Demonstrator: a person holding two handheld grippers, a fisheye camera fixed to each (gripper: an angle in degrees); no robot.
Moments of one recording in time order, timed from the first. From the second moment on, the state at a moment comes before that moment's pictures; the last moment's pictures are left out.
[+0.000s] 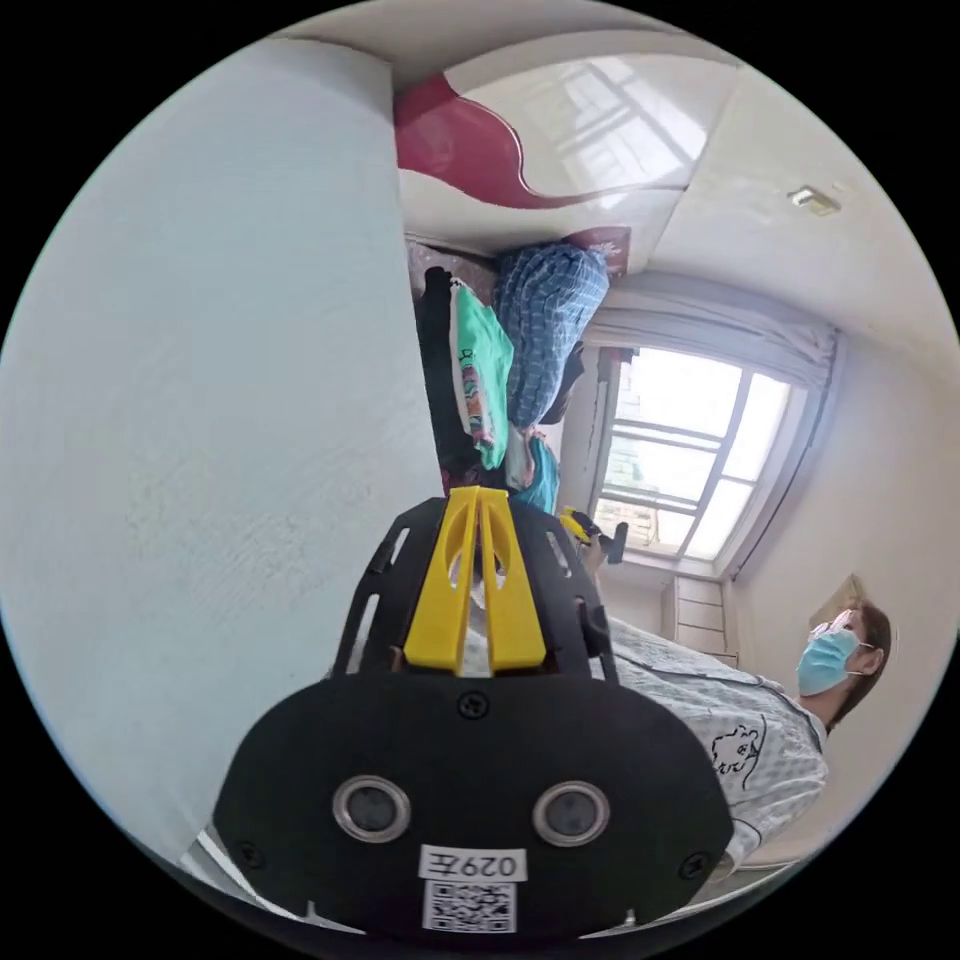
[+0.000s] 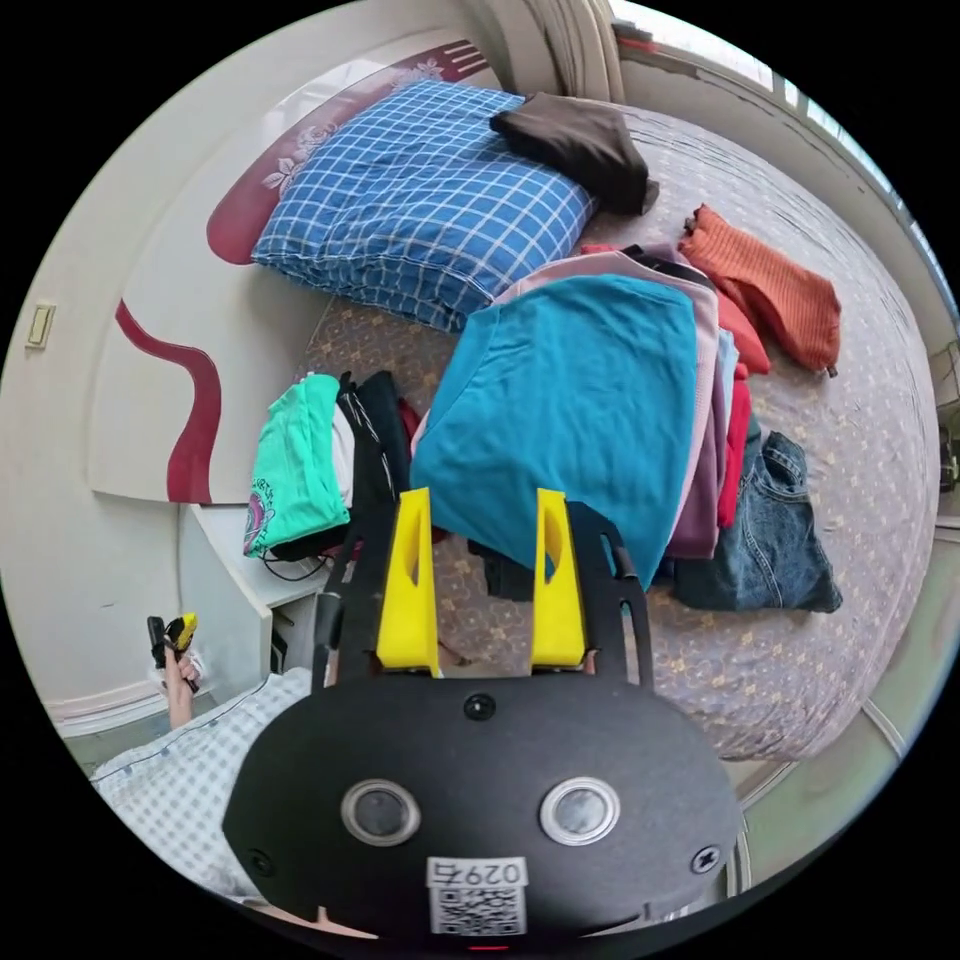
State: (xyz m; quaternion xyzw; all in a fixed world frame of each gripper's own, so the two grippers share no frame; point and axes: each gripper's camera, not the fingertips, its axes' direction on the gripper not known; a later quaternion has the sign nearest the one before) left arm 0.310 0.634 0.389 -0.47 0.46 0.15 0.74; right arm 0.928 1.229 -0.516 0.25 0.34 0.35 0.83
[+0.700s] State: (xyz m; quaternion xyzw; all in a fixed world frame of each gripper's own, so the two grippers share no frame) left arm 0.001 0.576 0.335 -0.43 0.51 0.00 0.75; right arm 0.750 1.309 -0.437 0.57 0.09 0.08 0.82
